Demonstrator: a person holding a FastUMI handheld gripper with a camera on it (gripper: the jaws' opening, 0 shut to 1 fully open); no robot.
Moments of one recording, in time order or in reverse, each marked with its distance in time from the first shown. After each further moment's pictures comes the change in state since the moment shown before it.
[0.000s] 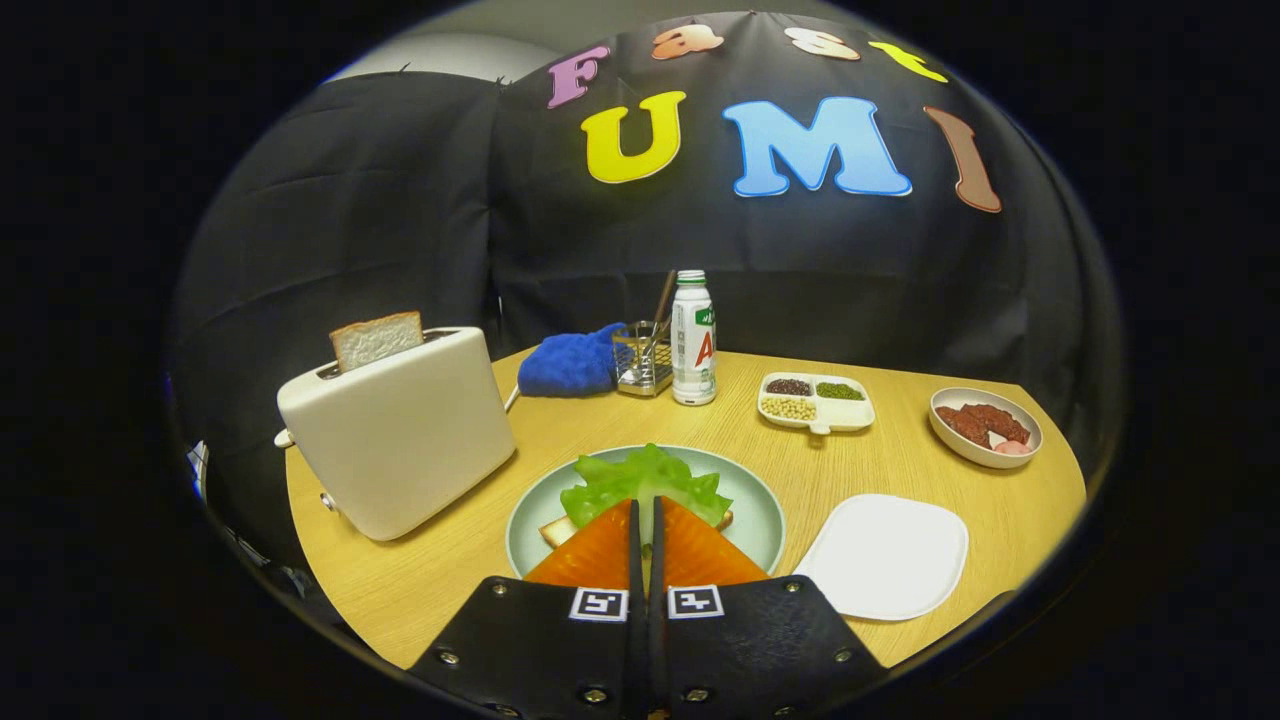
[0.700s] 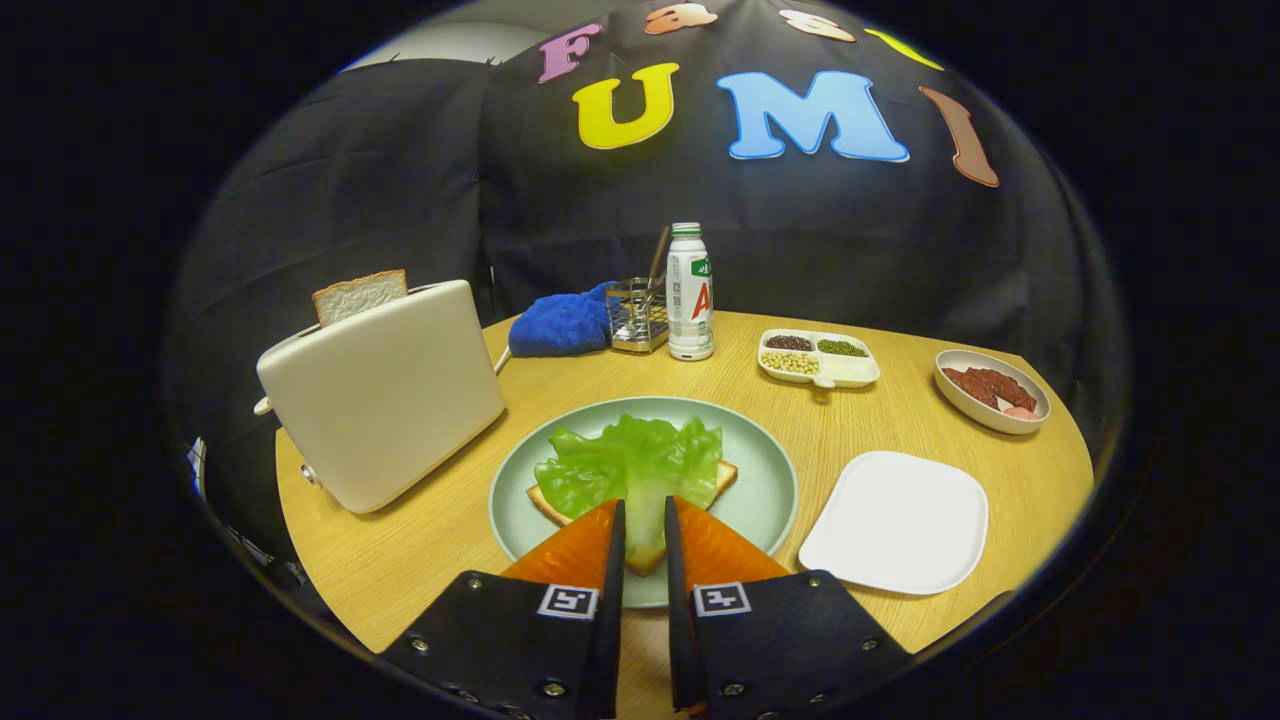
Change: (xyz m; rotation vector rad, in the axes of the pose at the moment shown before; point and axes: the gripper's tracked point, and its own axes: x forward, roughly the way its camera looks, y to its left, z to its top) arm 0.002 -0.008 -0.033 0.028 0.089 -0.031
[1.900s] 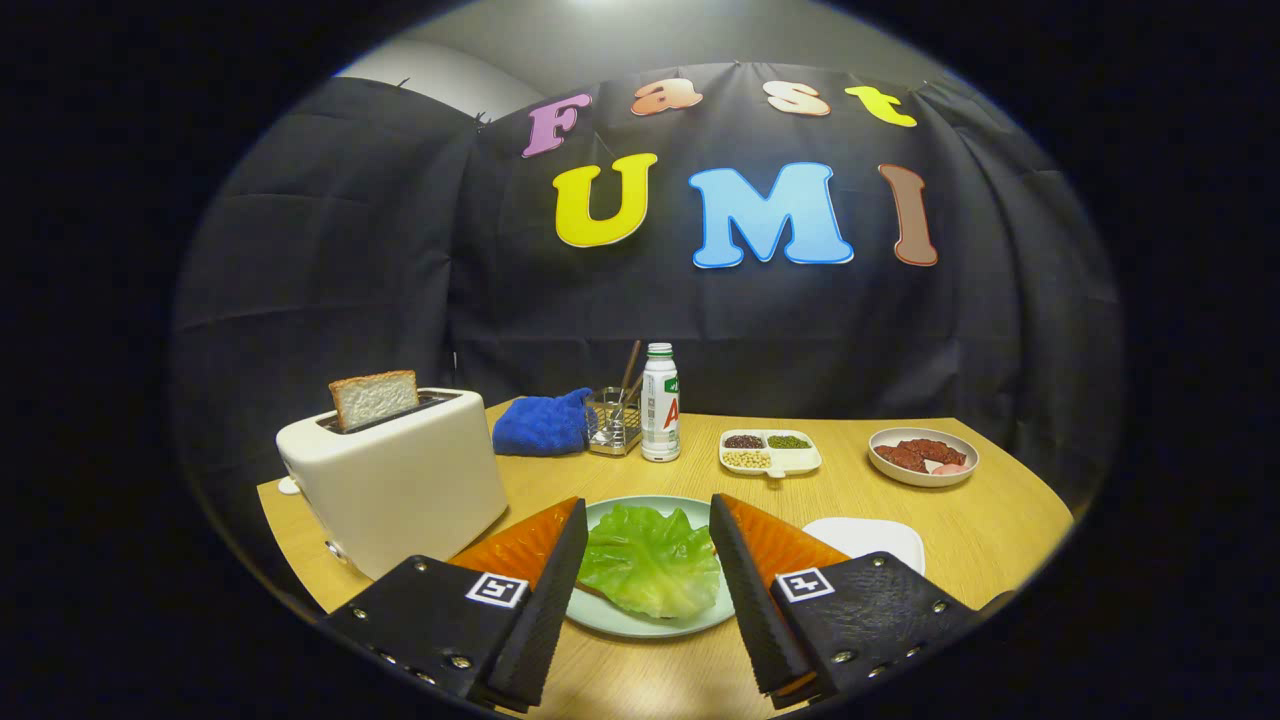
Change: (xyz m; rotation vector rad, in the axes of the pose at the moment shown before) arm -0.053 0.042 0.080 0.004 -0.321 -0.177
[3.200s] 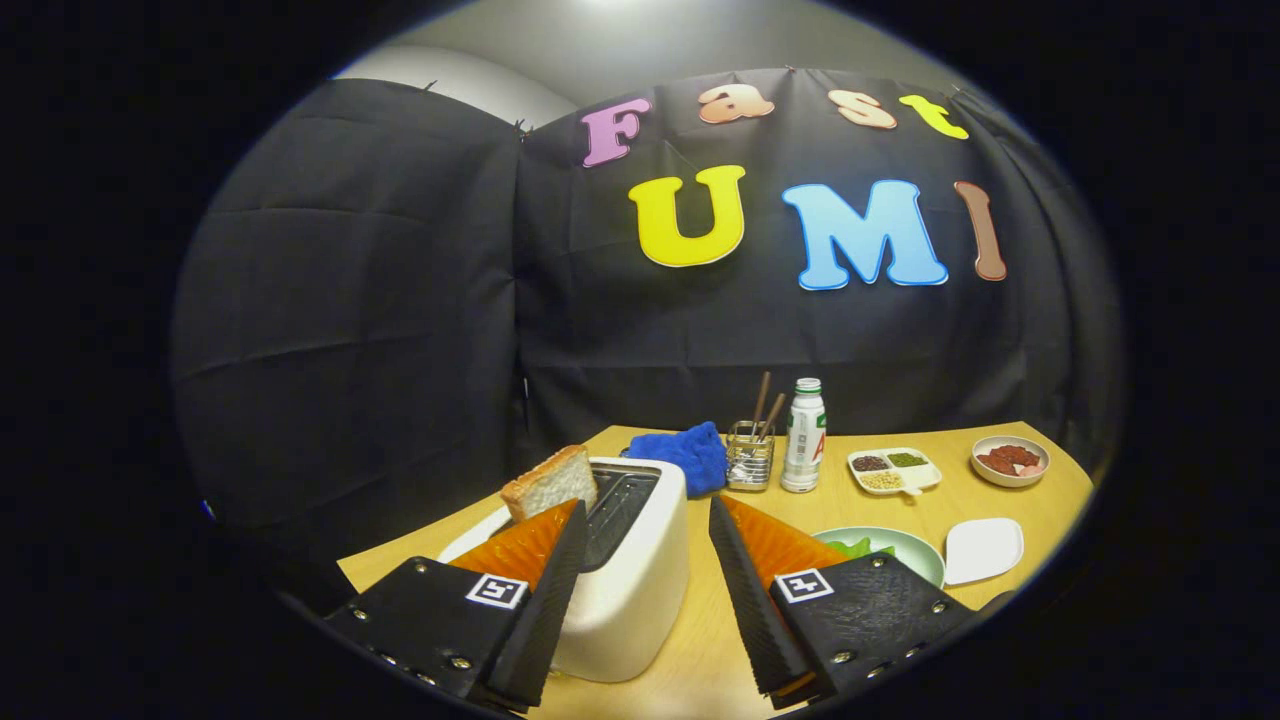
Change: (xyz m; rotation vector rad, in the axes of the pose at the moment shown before) arm 0.026 0.198 0.059 0.044 -0.003 0.155
